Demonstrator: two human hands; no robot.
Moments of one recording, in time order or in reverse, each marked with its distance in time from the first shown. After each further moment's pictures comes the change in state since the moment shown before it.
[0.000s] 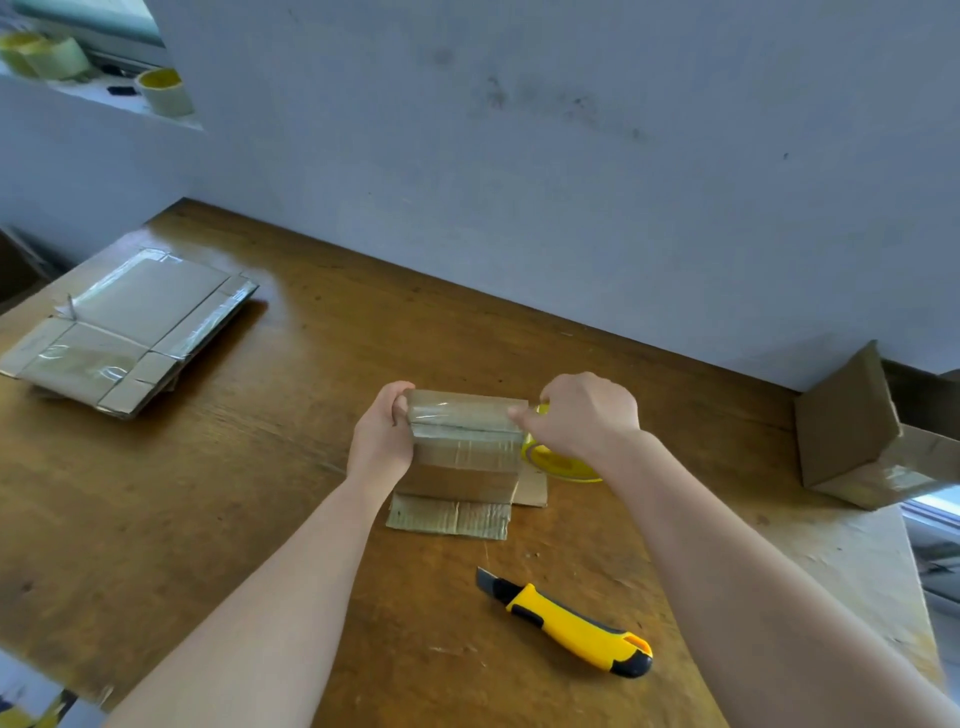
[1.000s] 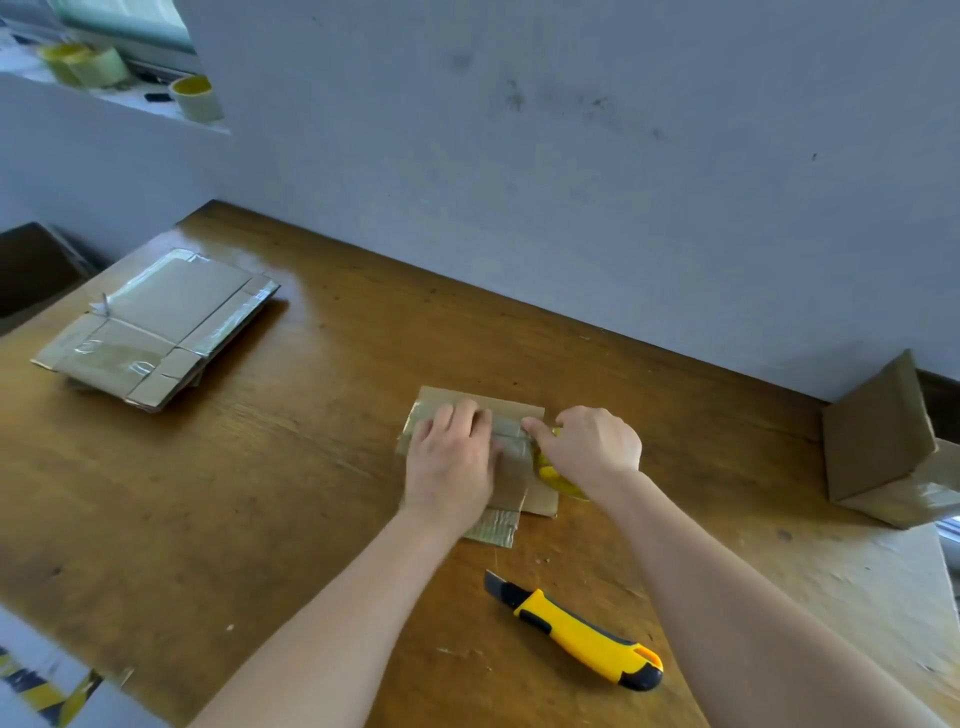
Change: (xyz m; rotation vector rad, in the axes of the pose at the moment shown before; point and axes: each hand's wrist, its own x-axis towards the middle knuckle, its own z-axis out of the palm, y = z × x) left_hand -0.044 0.020 0.031 0.770 0.084 0.580; right_hand 0.003 0.004 0.046 0.109 0.046 0.138
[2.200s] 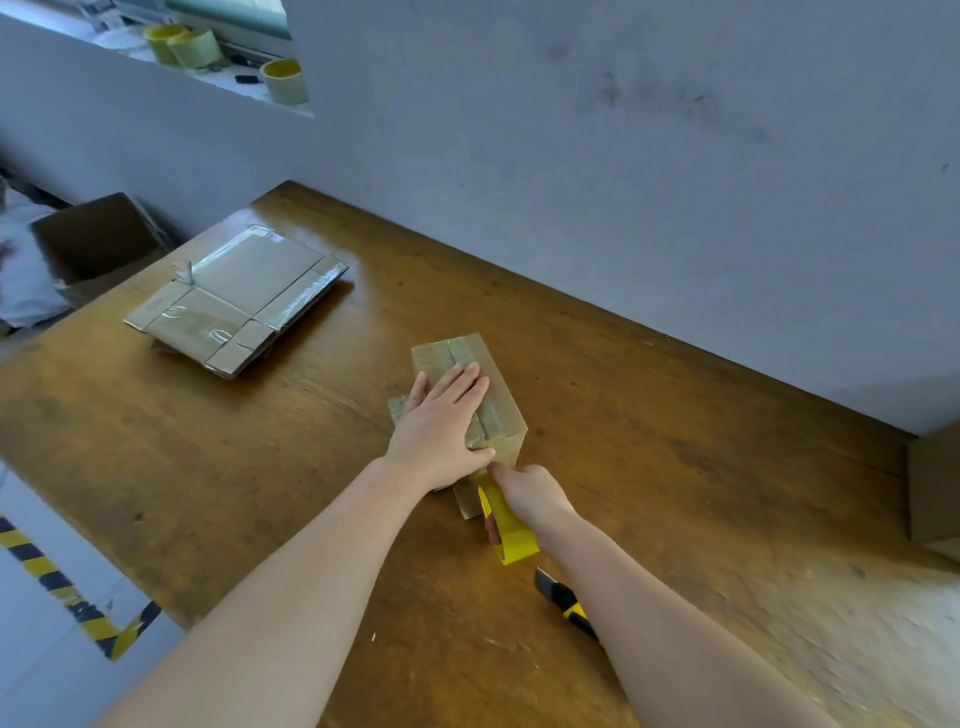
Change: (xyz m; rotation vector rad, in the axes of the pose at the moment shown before) left_hand 0.011 -0.089 -0.013 -0.010 -0.304 -0.010; right_hand -0.038 -0.090 0.059 0.923 -0.633 0.304
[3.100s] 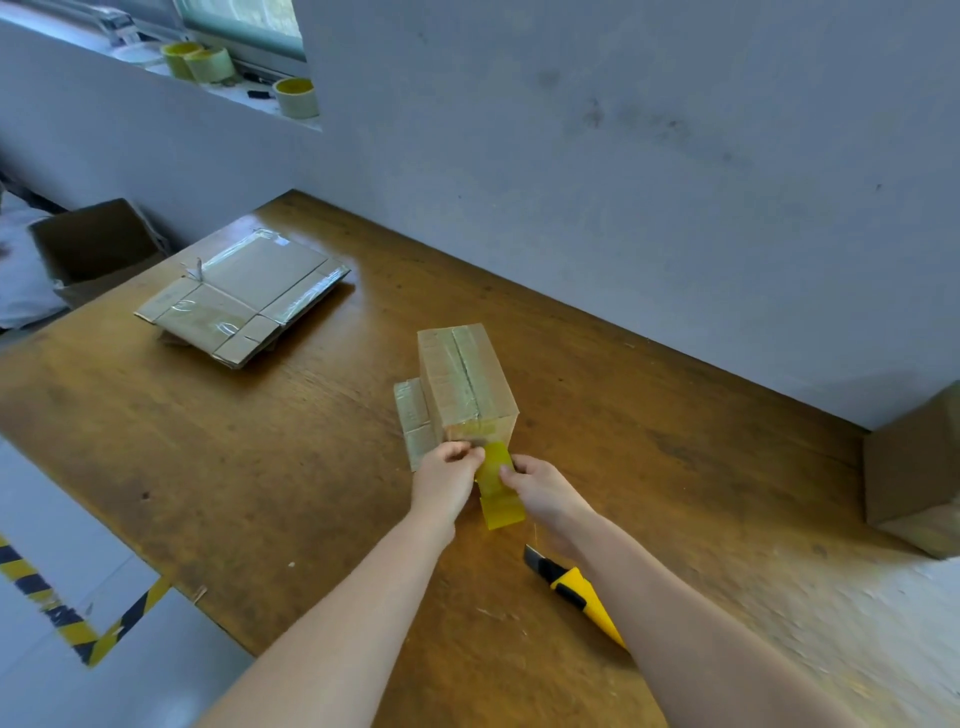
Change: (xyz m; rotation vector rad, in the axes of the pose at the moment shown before) left_hand -0.055 0.049 0.034 -1.322 0.094 -0.740; right_hand -0.024 0.026 -0.011 -0.105 0.001 -0.255
